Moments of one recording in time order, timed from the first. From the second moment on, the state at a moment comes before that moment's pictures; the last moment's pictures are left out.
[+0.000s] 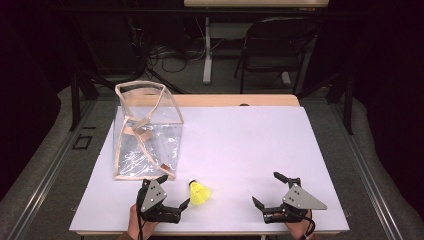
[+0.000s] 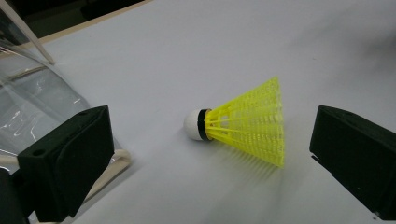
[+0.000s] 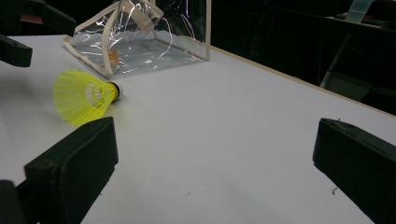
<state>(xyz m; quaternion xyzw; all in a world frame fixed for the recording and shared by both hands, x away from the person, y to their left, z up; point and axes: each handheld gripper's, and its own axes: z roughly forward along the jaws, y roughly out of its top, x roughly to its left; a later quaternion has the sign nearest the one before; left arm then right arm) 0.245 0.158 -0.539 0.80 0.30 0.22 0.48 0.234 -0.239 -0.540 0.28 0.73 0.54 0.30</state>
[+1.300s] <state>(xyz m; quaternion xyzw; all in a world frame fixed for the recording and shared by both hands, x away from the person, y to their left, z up) 0.258 0.110 -0.546 0.83 0.29 0.21 0.43 0.236 -0.239 -0.541 0.28 0.74 0.54 0.29</state>
